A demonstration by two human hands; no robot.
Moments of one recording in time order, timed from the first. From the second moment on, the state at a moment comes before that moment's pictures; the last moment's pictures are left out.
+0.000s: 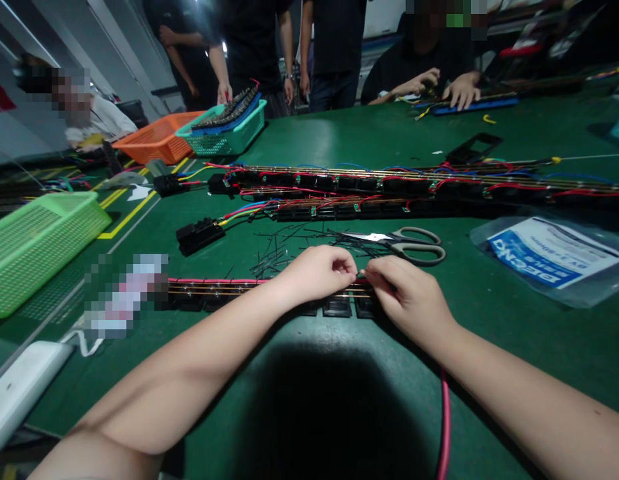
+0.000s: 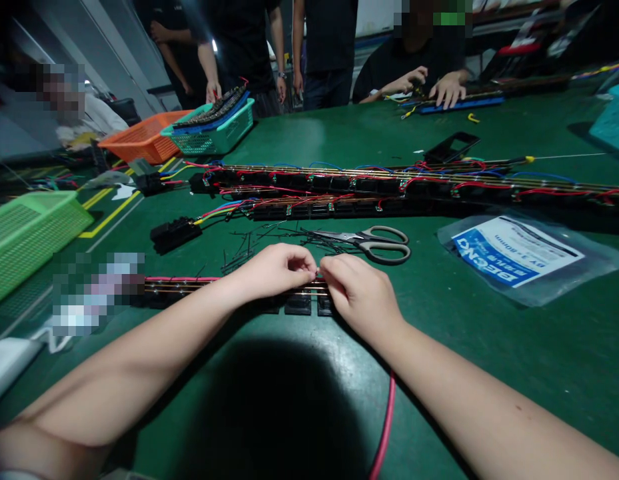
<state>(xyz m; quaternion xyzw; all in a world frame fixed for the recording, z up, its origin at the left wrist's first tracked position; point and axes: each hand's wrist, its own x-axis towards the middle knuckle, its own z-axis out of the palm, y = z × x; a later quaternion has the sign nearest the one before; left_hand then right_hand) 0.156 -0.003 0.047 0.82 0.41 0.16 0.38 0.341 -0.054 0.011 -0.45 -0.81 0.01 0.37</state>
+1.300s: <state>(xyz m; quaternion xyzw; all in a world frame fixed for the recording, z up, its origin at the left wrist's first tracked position) 0.159 0.000 0.028 0.76 0.40 0.24 0.45 0.337 -0.056 0.021 -0.45 -0.87 0.02 0.22</state>
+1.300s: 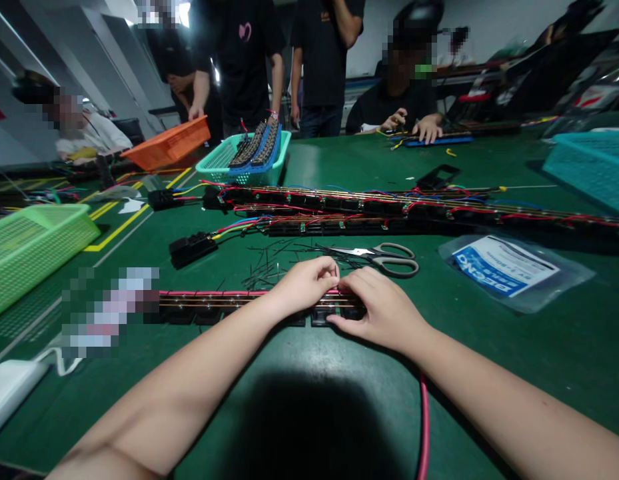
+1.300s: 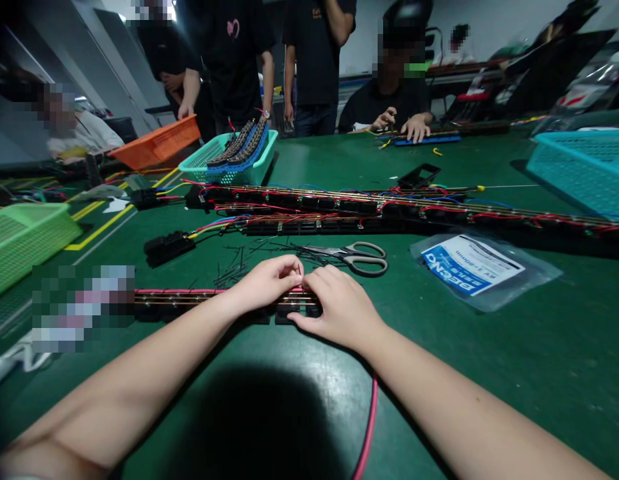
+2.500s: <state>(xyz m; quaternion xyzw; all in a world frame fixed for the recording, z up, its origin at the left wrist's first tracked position) 0.160 0.005 0.019 0.75 0.41 0.25 0.46 0.340 -0.049 0.015 -0.43 -0.86 0.08 0.27</state>
